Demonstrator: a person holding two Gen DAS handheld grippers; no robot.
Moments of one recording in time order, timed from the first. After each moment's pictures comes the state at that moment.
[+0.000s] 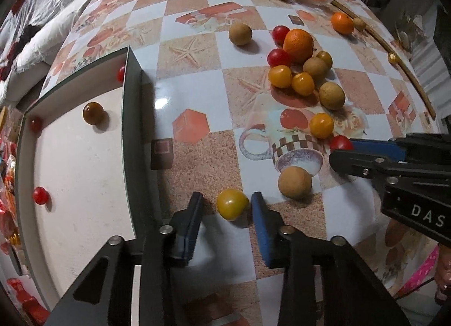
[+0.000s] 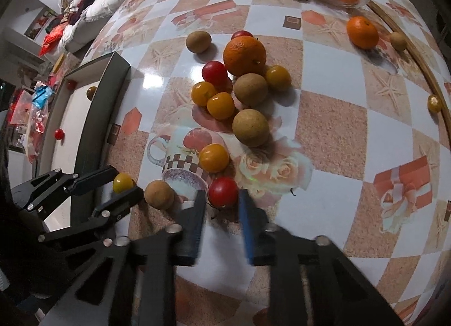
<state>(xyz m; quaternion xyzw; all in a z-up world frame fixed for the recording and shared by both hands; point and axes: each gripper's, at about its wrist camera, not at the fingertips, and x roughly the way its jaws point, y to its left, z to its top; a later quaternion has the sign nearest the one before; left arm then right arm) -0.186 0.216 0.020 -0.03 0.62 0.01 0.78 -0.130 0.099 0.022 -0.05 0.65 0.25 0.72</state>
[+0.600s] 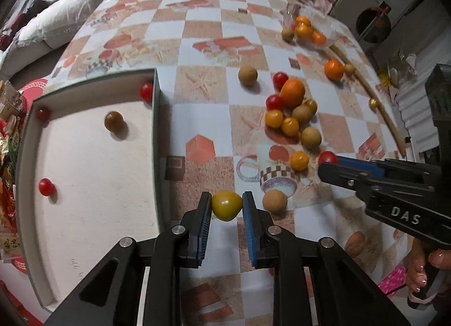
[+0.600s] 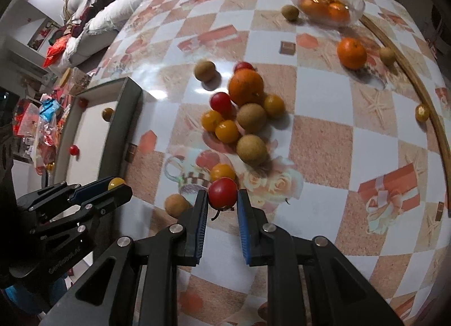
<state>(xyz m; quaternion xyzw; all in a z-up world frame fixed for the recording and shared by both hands) -0.185 0.248 0.065 -0.12 0.59 0.00 0.80 -0.123 0.096 0.057 -0.02 0.63 0.26 0.73</state>
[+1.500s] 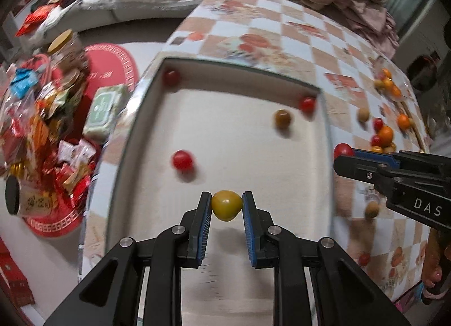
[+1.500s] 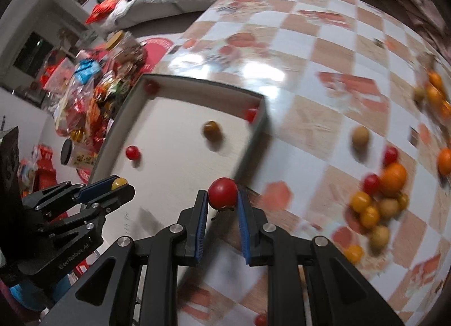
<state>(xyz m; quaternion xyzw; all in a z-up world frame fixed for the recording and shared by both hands) -0.249 0.395 0.062 -0.17 0.57 0.14 0.79 -0.139 0.262 0.070 -0.10 0.60 0.38 0.69</state>
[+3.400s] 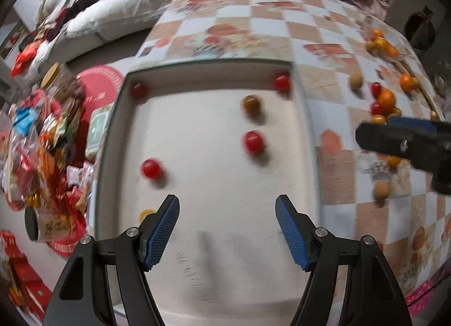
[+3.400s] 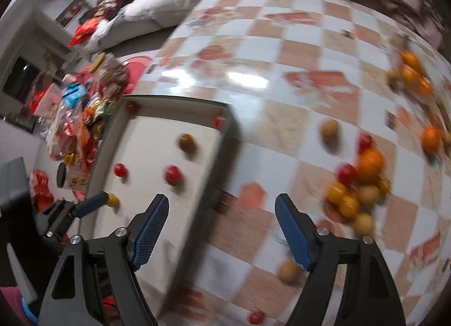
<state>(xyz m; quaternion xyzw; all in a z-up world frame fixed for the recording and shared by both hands) -0.217 0.337 0.060 -0.06 0.60 0.12 0.79 -0.124 0.218 0.078 -0.06 0.61 0.32 0.73</state>
